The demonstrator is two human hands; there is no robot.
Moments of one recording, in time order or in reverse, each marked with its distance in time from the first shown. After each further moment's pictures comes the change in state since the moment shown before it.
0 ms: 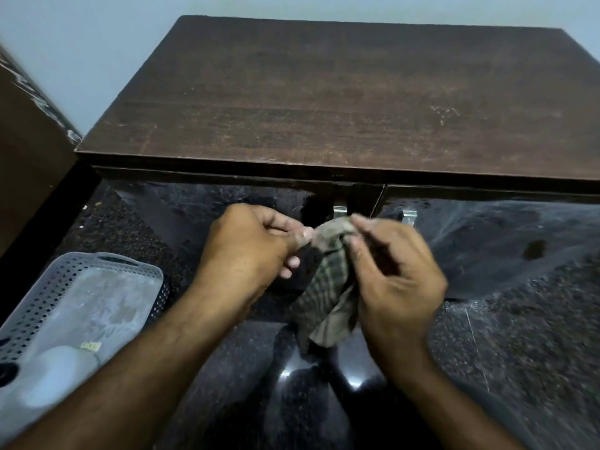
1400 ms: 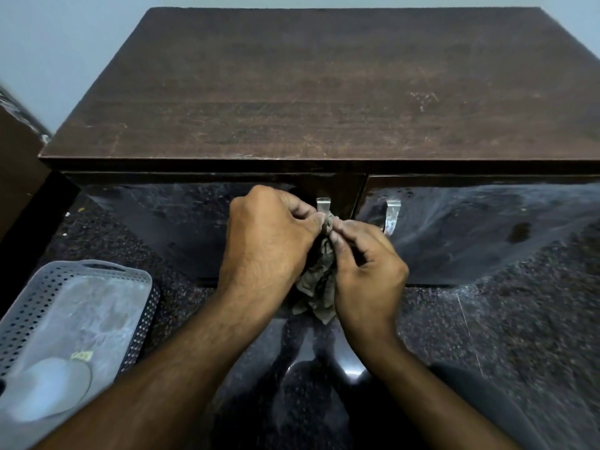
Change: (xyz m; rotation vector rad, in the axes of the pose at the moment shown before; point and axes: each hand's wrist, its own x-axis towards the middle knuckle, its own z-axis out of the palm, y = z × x) left_hand 0.000 0.011 0.031 0.295 0.171 0.341; right_hand -0.009 0.010 0.015 -0.110 0.007 0.258
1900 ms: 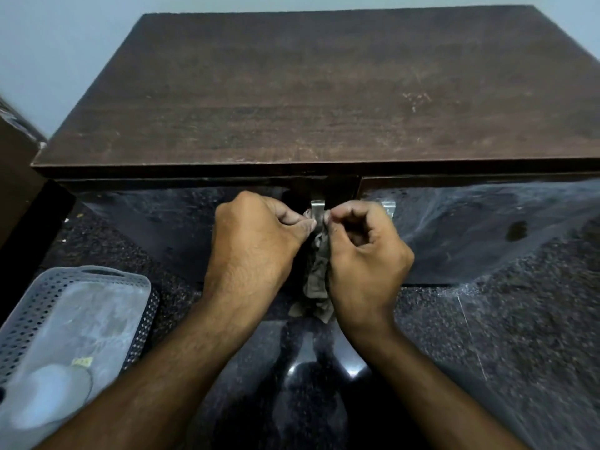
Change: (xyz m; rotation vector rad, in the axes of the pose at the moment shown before) left_hand 0.000 -0.005 -0.004 -0.005 -0.010 -0.027; right_hand 0.015 -0.009 0.006 0.086 0.088 -0.001
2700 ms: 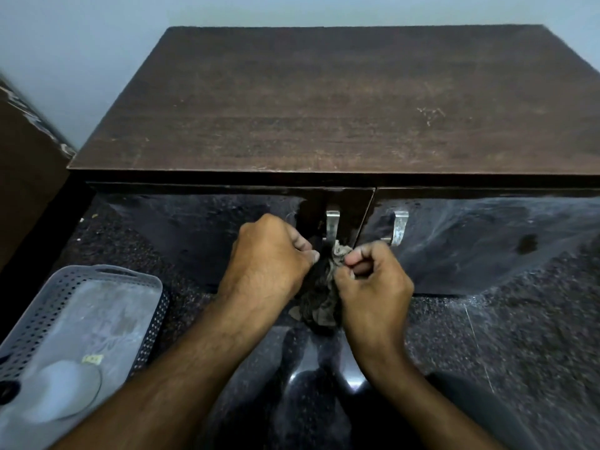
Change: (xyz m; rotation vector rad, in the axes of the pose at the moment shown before) left_hand -0.002 -0.005 -0.006 0.216 -0.187 -0.185; right_hand -0.024 0.011 -0.013 -0.145 -0.165 0.141
